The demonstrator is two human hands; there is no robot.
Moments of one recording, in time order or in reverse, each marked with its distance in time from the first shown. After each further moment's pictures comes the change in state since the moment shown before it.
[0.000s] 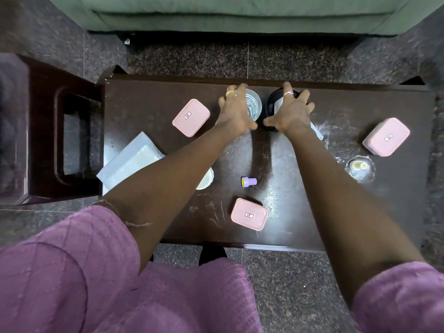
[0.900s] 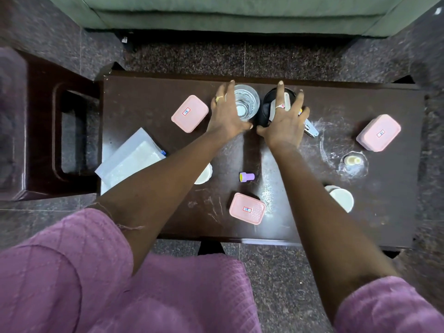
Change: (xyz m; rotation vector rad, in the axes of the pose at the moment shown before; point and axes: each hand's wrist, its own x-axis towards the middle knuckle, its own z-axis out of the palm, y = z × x) left_hand -0.014 -0.023 0.006 -0.034 0.102 0.054; right_hand -0.042 0.009 0.026 -0.143 0.277 -0.087
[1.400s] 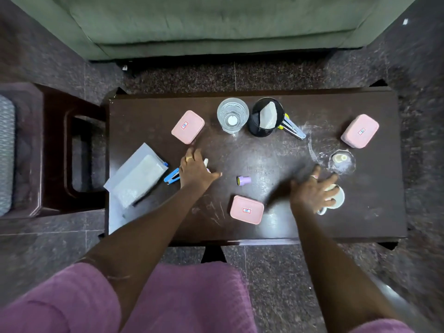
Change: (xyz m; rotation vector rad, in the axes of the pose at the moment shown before) left_hand -0.103 -0.070 0.005 0.183 -0.013 -0.212; right_hand -0.100 0.116 0.040 0.024 0.013 0.617
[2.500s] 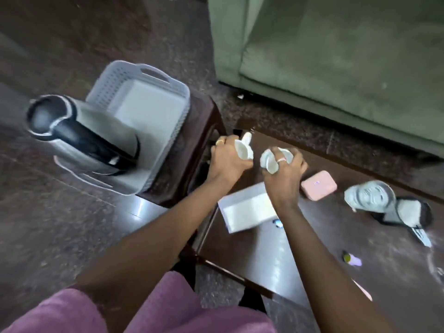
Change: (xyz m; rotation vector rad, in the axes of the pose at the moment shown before) left_hand 0.040 -0.194 -0.233 -0.346 0.316 -0.099; right_hand -0.278 -0.329 -0.004 0.321 -0.063 -1.037
